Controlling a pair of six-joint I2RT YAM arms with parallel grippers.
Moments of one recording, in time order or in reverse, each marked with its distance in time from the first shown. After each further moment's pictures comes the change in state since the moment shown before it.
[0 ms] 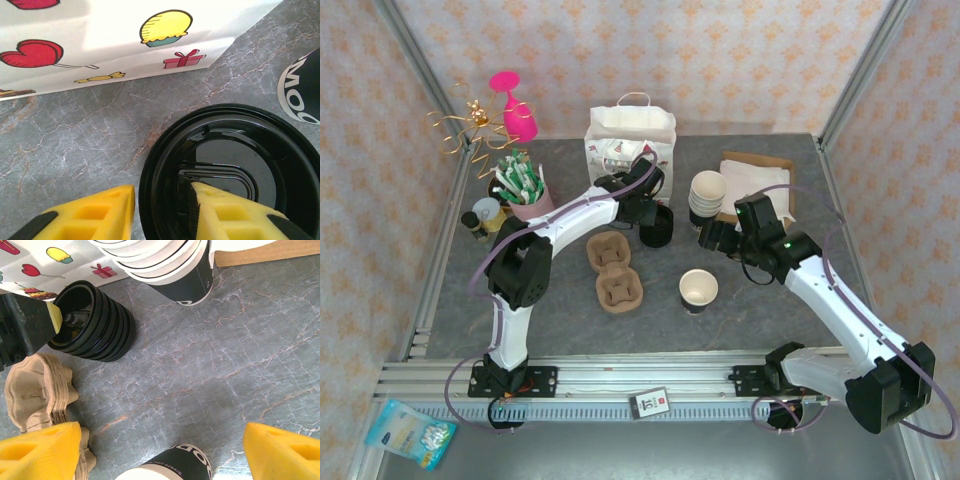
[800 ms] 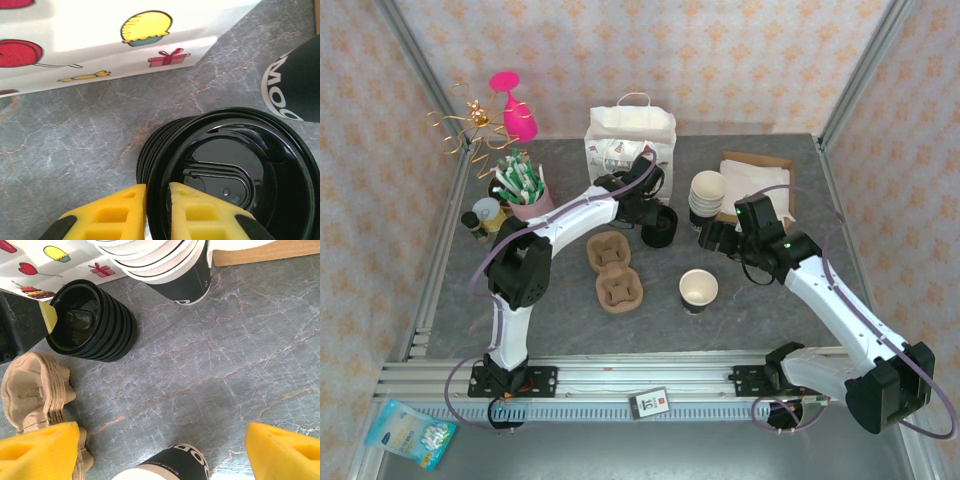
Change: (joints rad) left arm 0.000 -0.001 0.000 0.008 0.061 -0.012; right arm -0.003 0.000 -0.005 0.000 0.001 -0.008
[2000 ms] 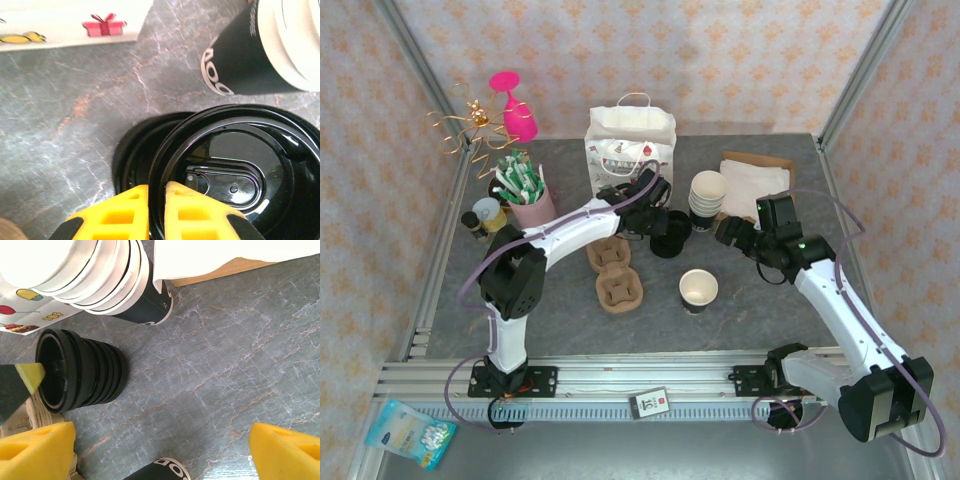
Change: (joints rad) left arm -0.061 -0.090 -0.113 0.100 0.045 -0.120; right arm -0.154 -0.039 -0.030 0.000 -0.037 -0.008
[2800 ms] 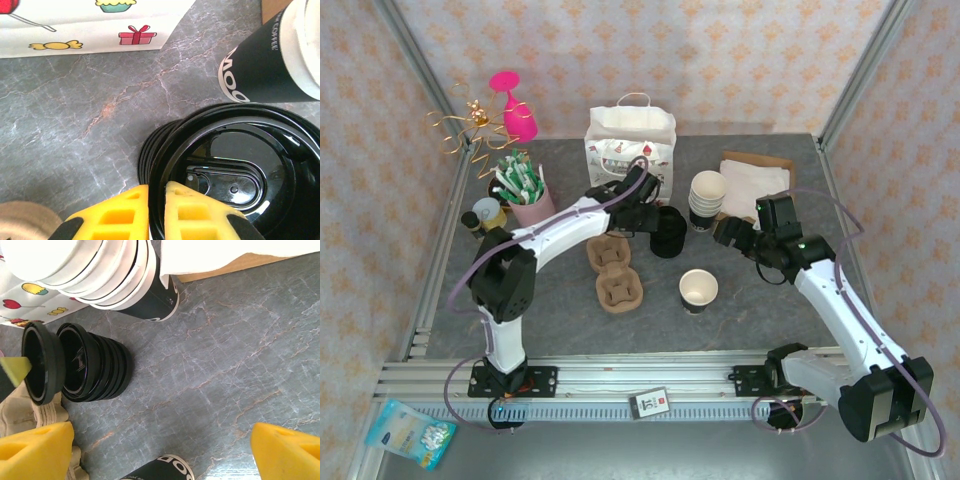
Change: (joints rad) left arm 0.032 -0.076 -0.070 0.011 0.014 0.004; right arm 0.000 0.000 -0.006 0.008 -0.028 -0.010
